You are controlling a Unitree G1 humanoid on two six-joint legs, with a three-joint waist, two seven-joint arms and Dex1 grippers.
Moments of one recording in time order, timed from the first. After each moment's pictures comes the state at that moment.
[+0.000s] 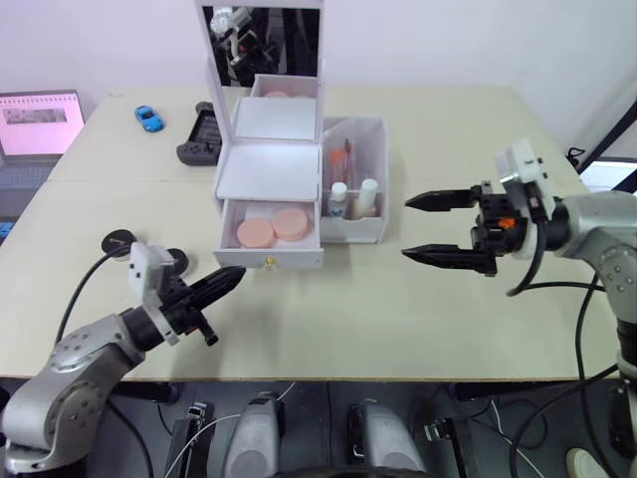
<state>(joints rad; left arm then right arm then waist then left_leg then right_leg) 0.10 0.54 0.30 -0.54 -0.76 0.65 -0.69 -0.52 -0.88 -0.13 -0.30 0.72 0.77 1.15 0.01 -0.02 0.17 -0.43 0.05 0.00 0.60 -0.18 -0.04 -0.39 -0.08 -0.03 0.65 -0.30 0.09</state>
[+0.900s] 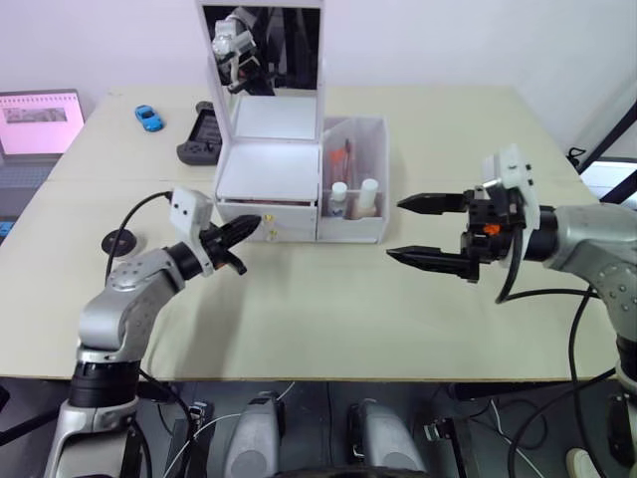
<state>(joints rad) -0.34 0.48 0.10 -0.13 -0.53 0.54 -0.63 -0.47 -0.88 -0.16 -0.43 0.79 0.85 0.97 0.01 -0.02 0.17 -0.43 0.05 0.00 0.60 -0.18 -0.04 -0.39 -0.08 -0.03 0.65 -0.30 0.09</state>
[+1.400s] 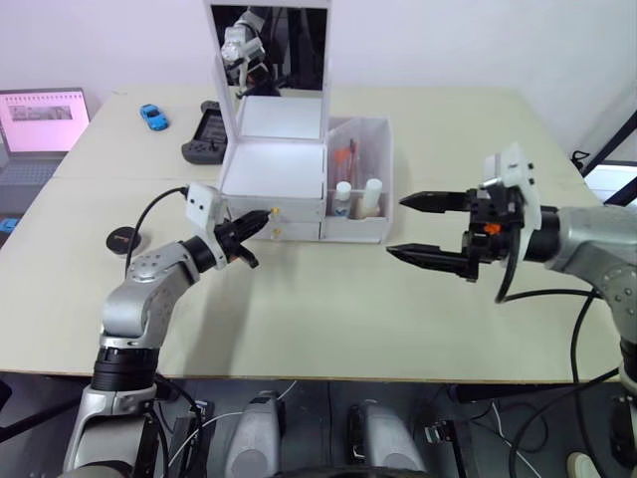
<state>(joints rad) -0.39 0.44 0.08 -0.07 -0.48 0.51 -0.66 -0.47 -0.89 -0.17 -0.44 0.81 0.88 0.92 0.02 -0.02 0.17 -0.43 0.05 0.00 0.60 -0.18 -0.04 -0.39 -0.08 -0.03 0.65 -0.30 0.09</state>
